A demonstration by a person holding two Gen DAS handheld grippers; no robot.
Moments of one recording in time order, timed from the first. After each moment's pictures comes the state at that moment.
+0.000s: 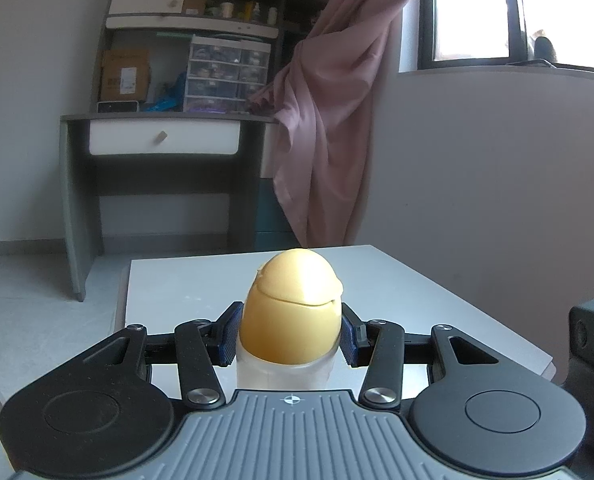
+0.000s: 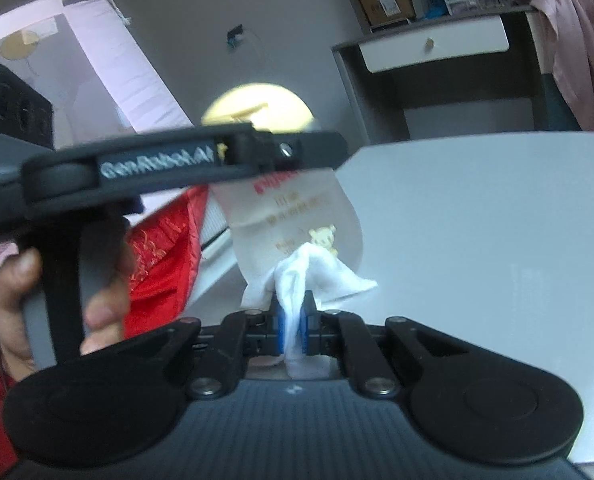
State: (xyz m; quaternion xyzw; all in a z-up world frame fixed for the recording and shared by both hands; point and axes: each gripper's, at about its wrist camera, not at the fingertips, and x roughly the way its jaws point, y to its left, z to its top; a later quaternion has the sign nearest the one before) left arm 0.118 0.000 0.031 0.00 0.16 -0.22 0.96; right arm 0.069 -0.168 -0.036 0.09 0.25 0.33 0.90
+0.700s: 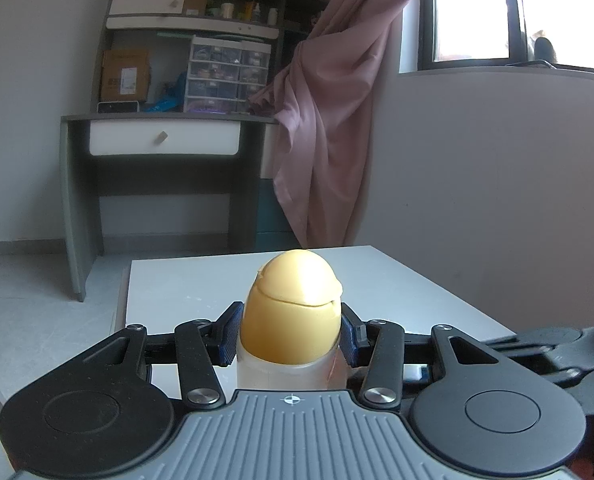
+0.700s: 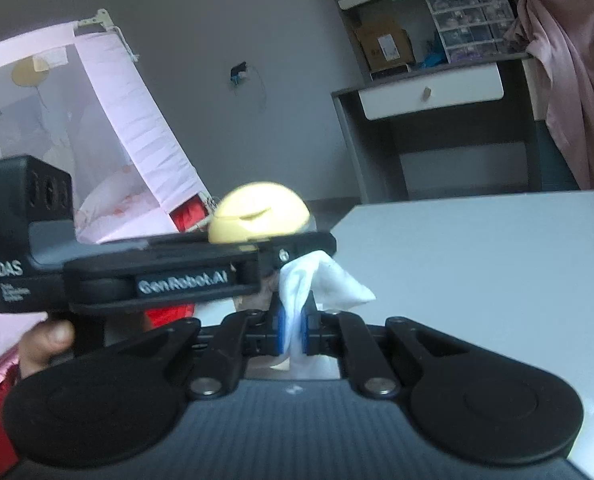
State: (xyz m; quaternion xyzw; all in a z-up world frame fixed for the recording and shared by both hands) left arm 0.115 0.007 0.031 0.00 0.16 -0.22 0.96; right arm 0.060 -0.184 -0.002 0.09 0.20 0.32 0.92
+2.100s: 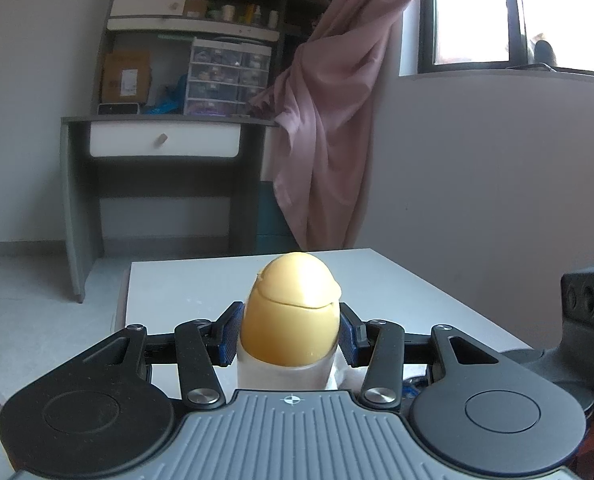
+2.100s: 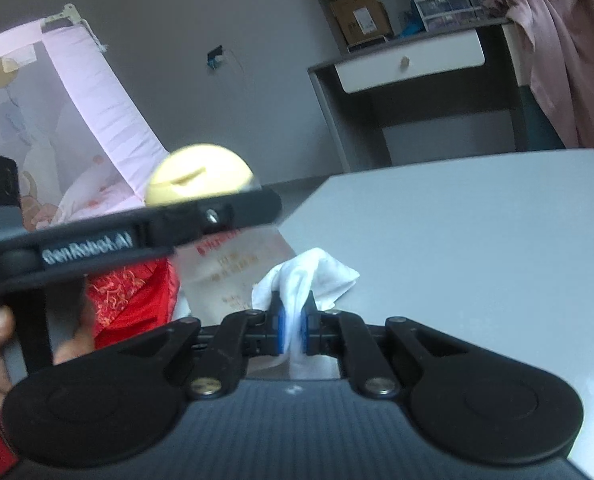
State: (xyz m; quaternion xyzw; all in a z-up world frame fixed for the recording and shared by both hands) left arm 0.108 0.015 0.030 0.00 0.15 -0.22 0.96; right arm 0.088 -0.188 -0.026 0.11 0.23 0.30 0.92
